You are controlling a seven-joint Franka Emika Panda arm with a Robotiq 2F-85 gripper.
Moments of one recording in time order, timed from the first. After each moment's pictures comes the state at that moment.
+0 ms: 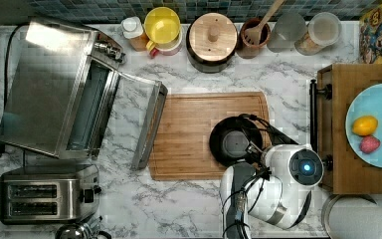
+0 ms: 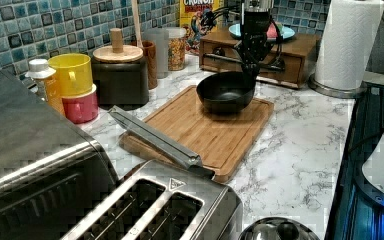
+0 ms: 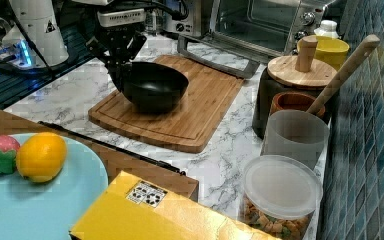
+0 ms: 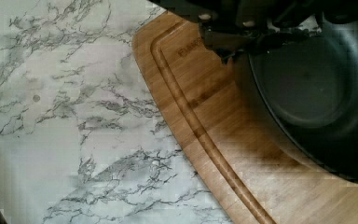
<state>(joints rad) -0.19 -0.05 -0.20 -2.54 0.03 0.86 -0.58</state>
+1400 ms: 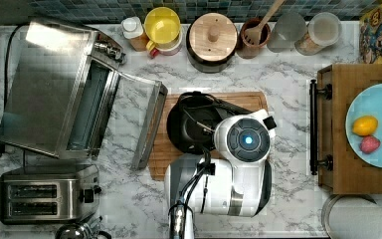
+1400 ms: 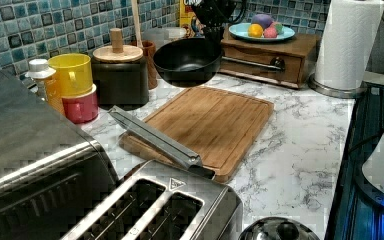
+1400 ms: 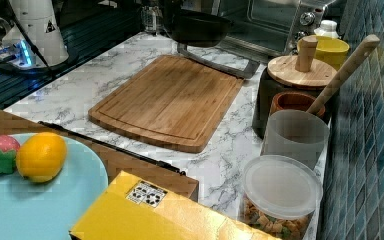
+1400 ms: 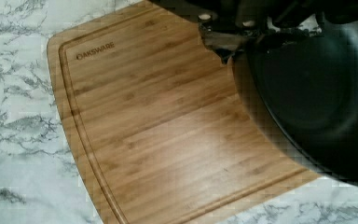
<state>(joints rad) -0.12 -0.16 0.02 -2.32 0.03 0.58 -0.51</state>
